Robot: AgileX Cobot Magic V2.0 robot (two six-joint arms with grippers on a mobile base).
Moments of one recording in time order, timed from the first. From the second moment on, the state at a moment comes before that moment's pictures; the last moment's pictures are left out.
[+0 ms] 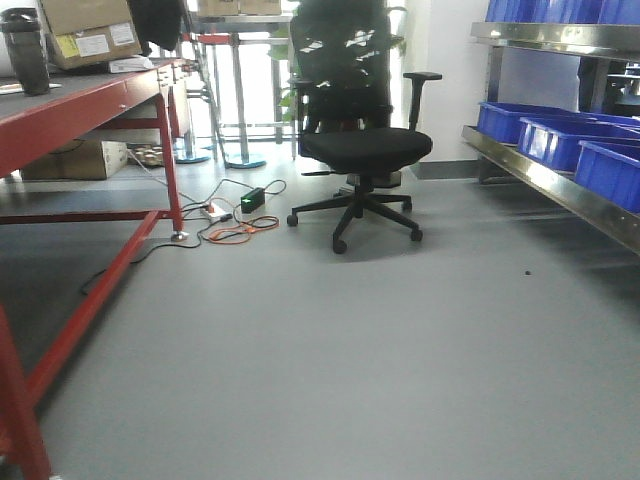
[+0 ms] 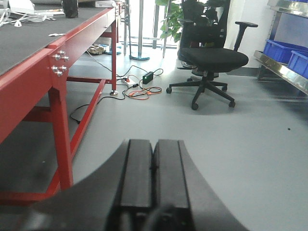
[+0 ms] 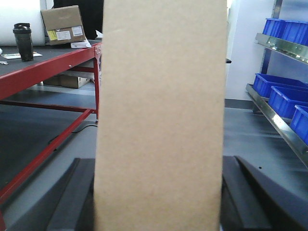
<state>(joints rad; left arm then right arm) -0.03 -0.01 0.03 -0.09 0.11 0.02 0.19 0.21 -0.40 -0.10 0.24 0.11</state>
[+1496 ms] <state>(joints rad) -0.03 -0.01 0.03 -0.09 0.11 0.02 0.19 0.21 -0.40 -0.10 0.24 0.11</state>
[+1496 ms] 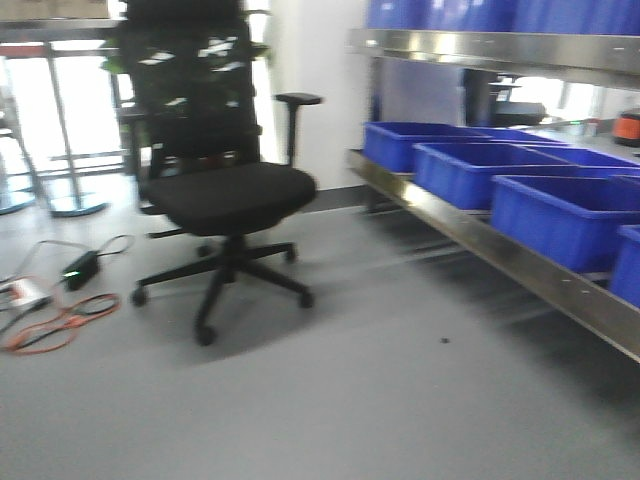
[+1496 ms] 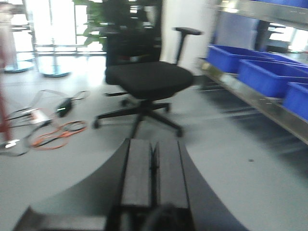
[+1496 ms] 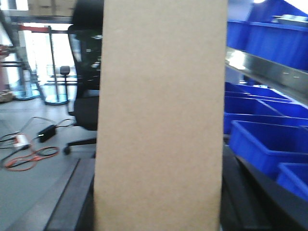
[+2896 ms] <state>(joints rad) -0.03 -0.01 0.03 -0.09 0.11 0.02 0.19 0.21 -0.40 -0.10 0.24 0.11</state>
